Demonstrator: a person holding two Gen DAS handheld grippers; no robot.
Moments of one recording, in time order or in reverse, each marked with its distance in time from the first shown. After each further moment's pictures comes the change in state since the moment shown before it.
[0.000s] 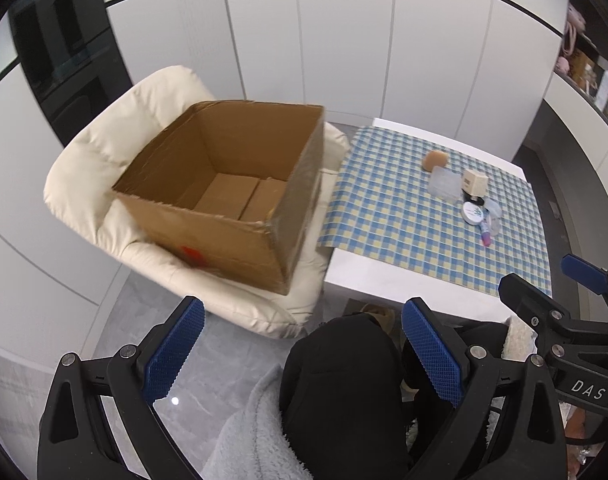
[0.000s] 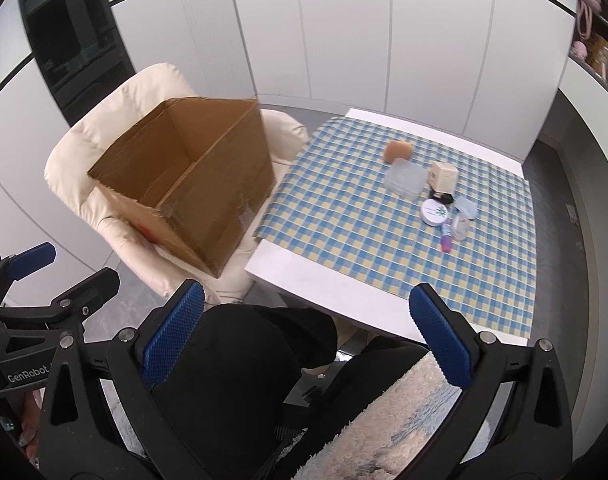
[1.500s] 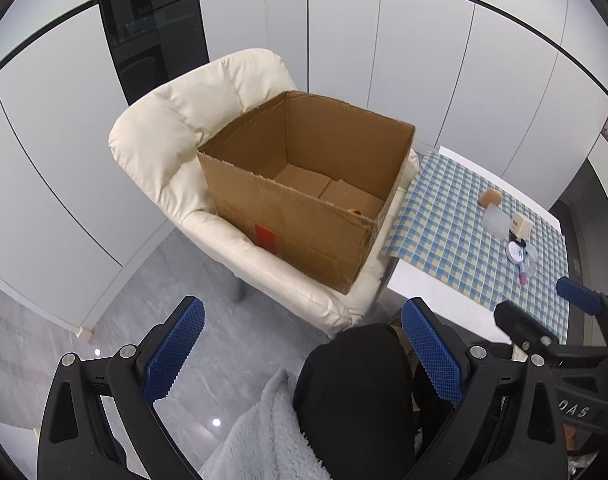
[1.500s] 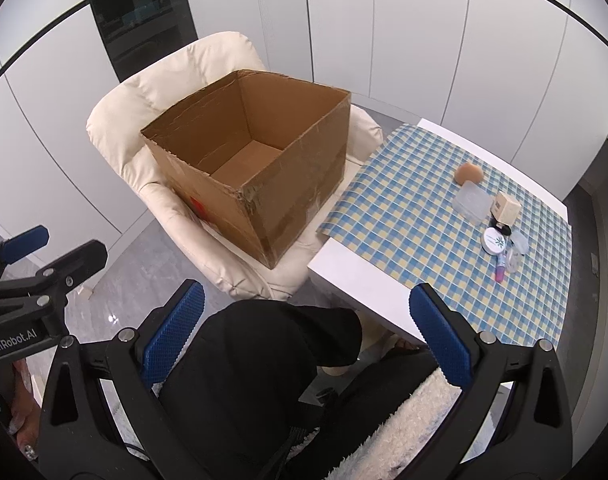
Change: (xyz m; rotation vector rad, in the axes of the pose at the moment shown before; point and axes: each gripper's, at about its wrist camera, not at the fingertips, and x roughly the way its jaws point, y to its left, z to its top) left arm -0.018 0.098 -0.031 -0.221 -0.023 0.088; right arm 0.018 0.095 0.002 -0.184 0.035 0.097
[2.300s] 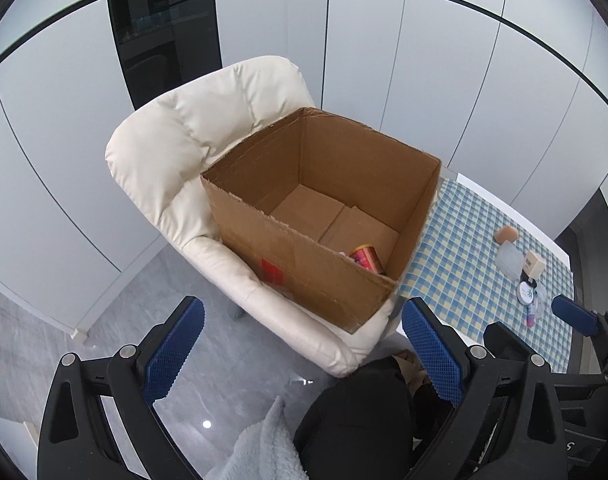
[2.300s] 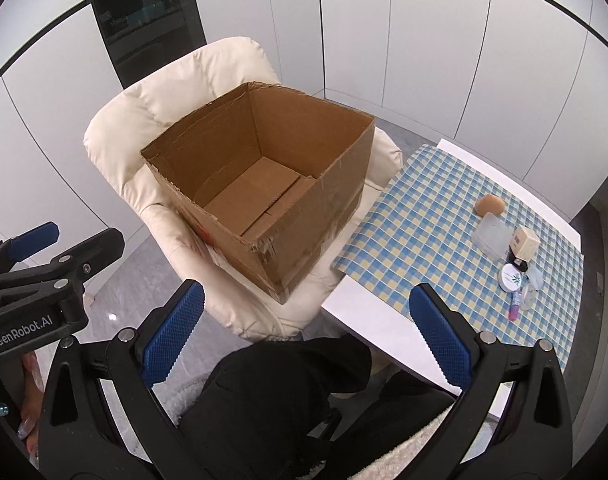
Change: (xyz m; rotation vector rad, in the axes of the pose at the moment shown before) left arm 0.030 0.016 0.053 -0.067 -0.022 0.017; right arm 0.035 0.023 0.054 -0.034 -0.005 0.019
